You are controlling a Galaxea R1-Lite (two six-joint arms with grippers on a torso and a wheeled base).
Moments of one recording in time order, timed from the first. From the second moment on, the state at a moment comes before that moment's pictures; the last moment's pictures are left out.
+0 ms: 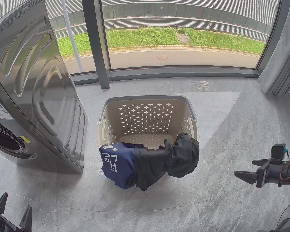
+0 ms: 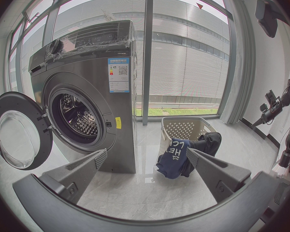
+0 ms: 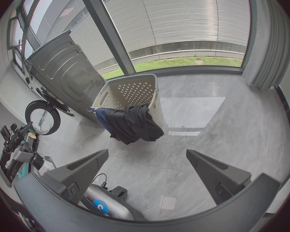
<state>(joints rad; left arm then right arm) -0.01 0.02 -0.02 0.00 -0.01 -0.04 0.24 1.22 -0.32 -0.36 0.18 0.06</state>
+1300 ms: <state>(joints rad) -0.01 0.02 -0.02 0.00 -0.01 -0.04 0.43 2.09 -0.66 -0.81 0.04 0.17</state>
